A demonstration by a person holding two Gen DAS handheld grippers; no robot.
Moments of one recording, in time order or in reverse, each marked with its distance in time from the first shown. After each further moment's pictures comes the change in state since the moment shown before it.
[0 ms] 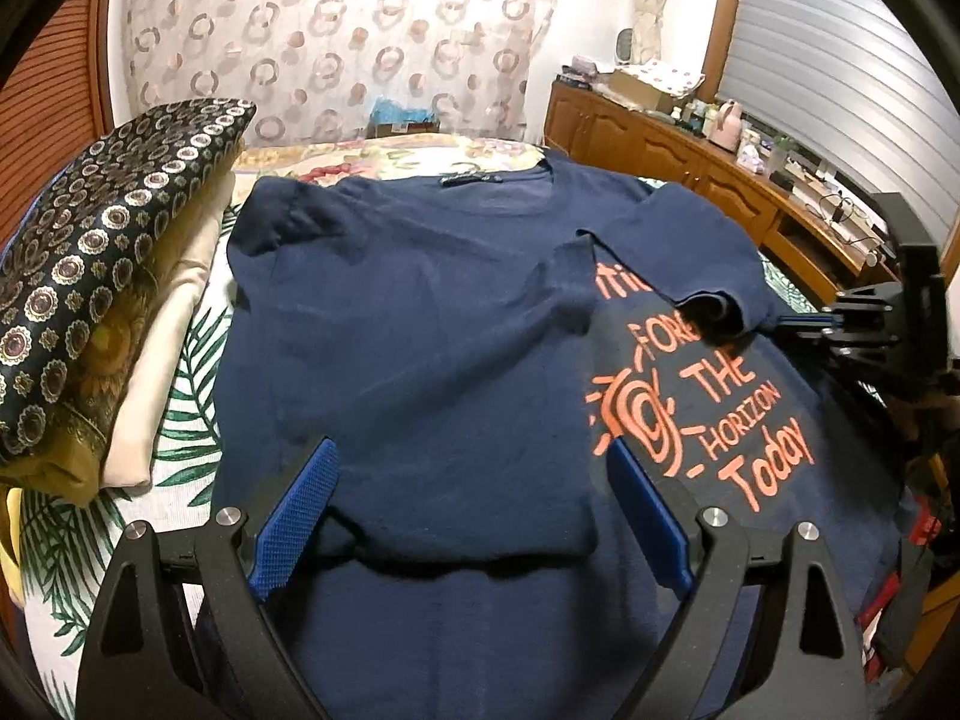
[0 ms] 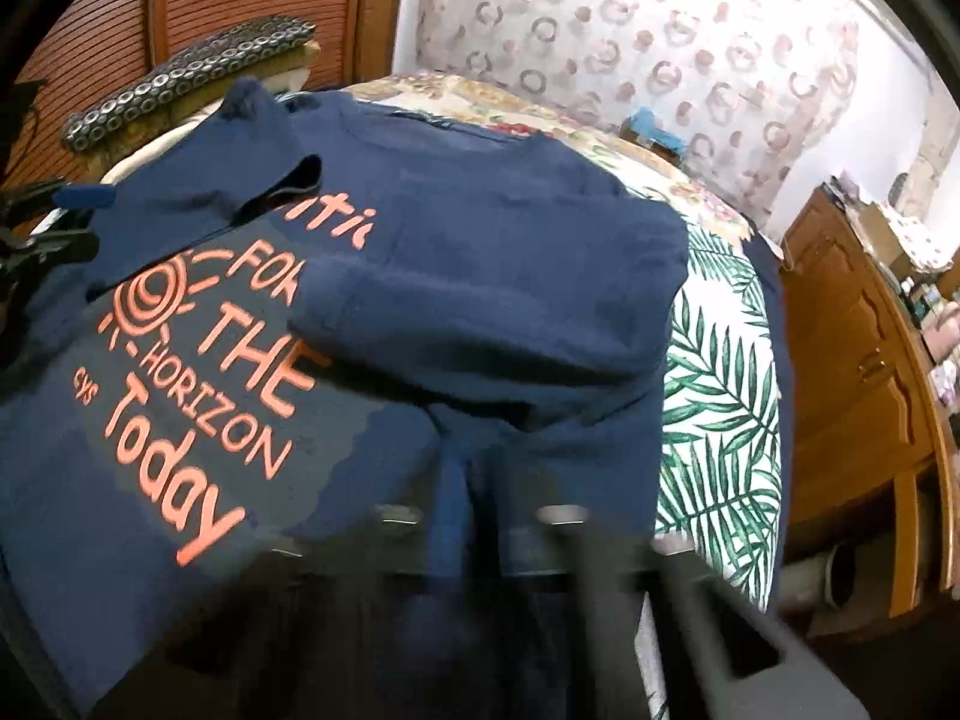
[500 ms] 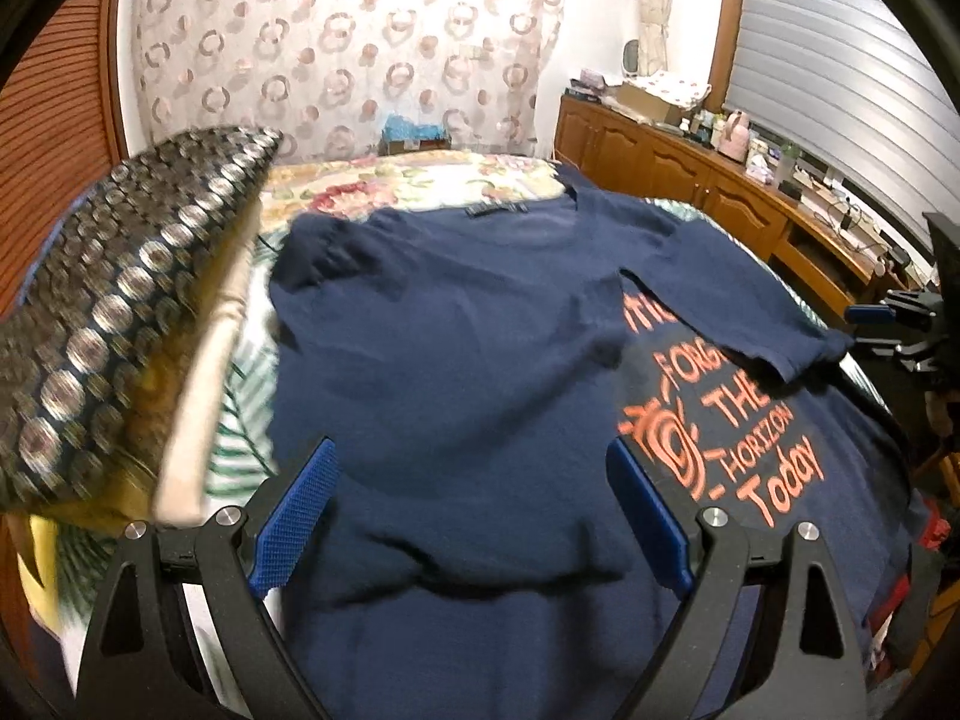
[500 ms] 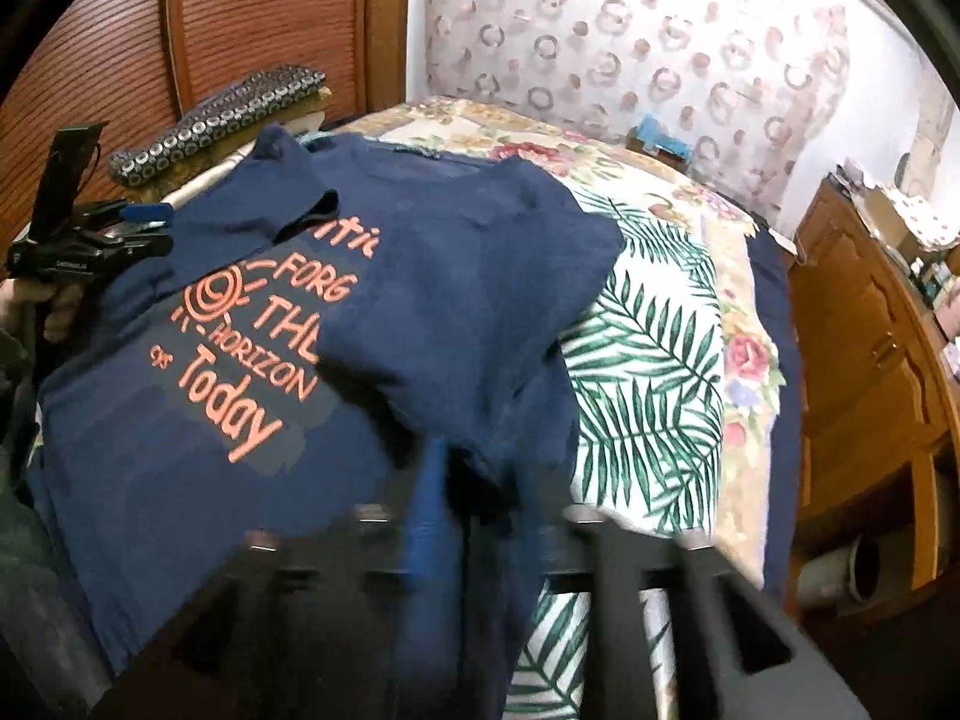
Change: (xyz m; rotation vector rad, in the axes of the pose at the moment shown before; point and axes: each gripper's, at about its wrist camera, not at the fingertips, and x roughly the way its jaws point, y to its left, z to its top) left arm -0.015 0.018 0.015 0.012 -0.045 0.031; right arm -0.056 -0.038 -0.030 0.066 -0.074 0.076
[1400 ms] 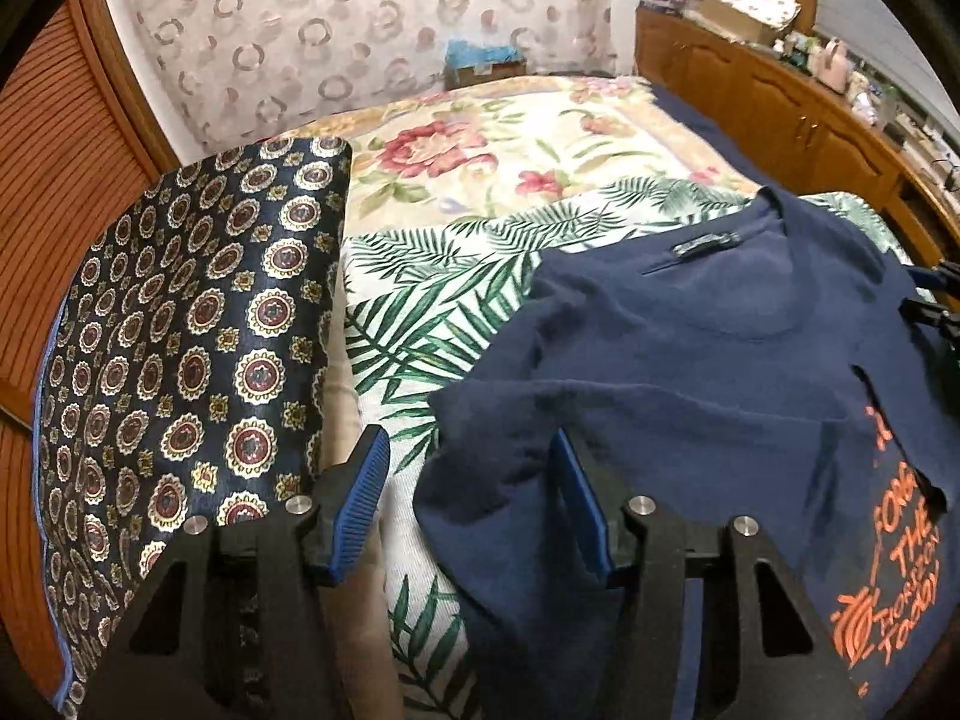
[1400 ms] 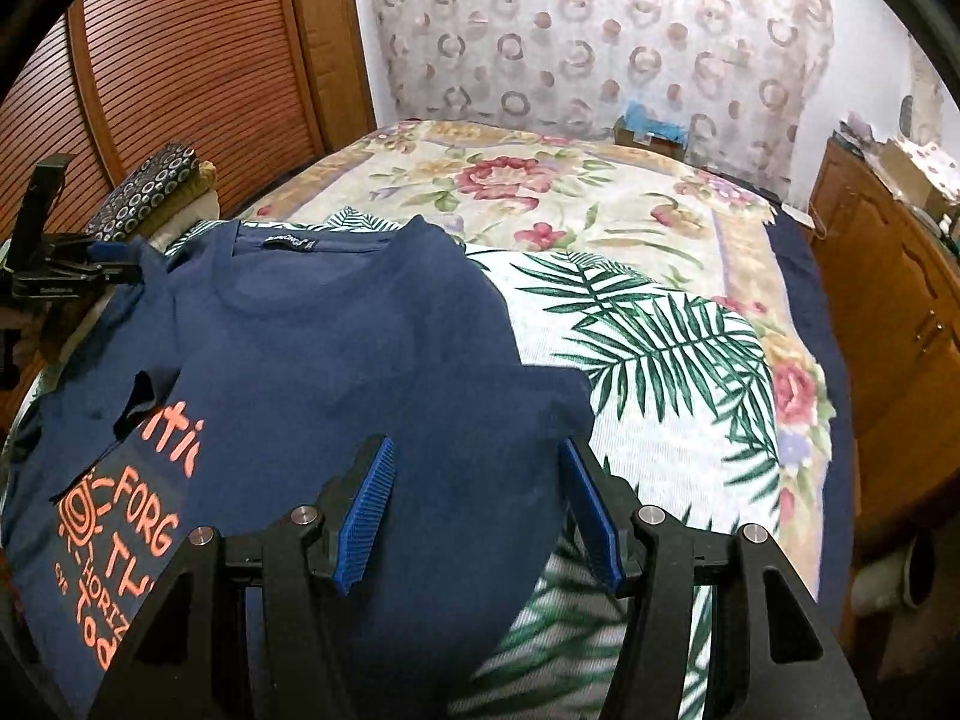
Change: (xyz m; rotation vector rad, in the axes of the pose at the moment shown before) left arm 0.116 0.066 0.110 0.048 0.249 0.229; right arm 0.150 -0.072 0.085 0.132 -0.008 0.063
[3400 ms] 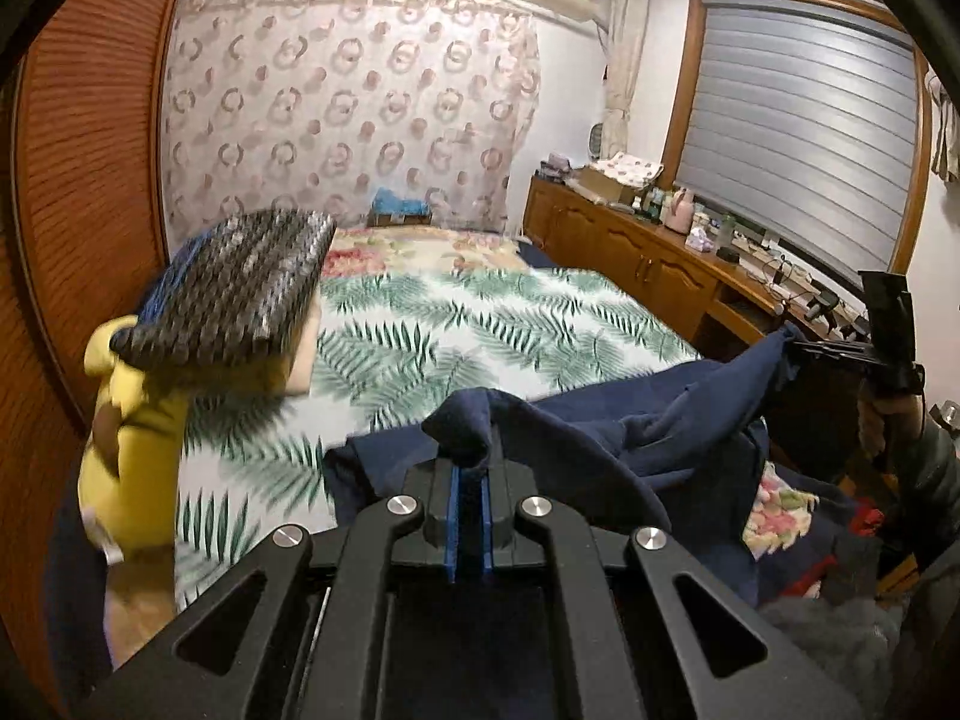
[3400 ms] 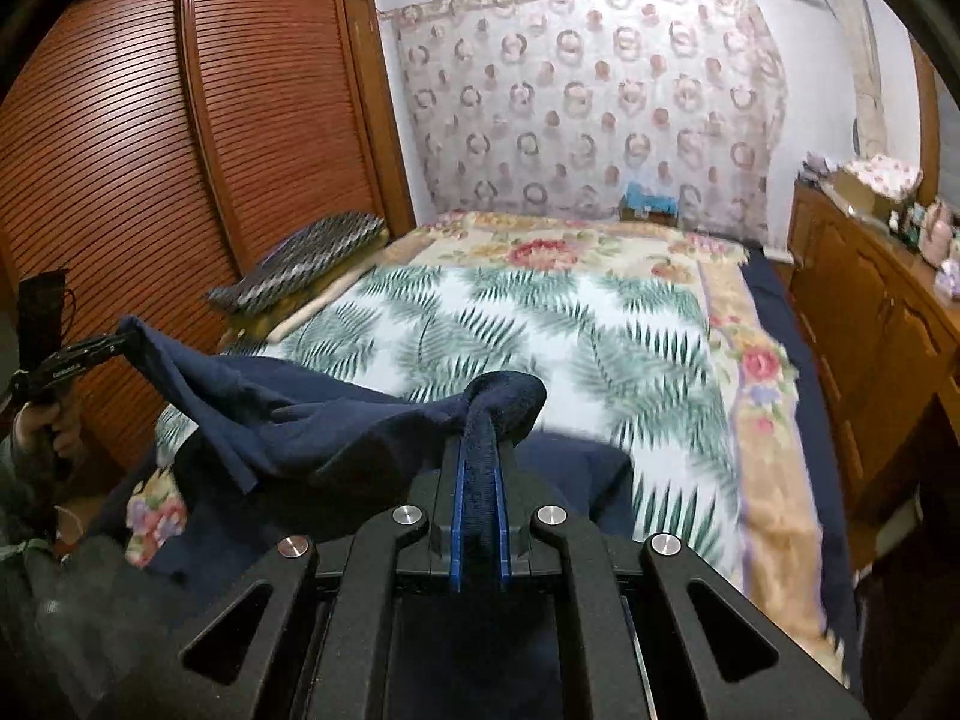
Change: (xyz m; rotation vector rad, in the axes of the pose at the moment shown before) left arm -0.275 -0.003 -0.277 -0.091 -0.418 -0.309; right arm -0.303 0.139 -0.221 0.053 -0.225 0.046
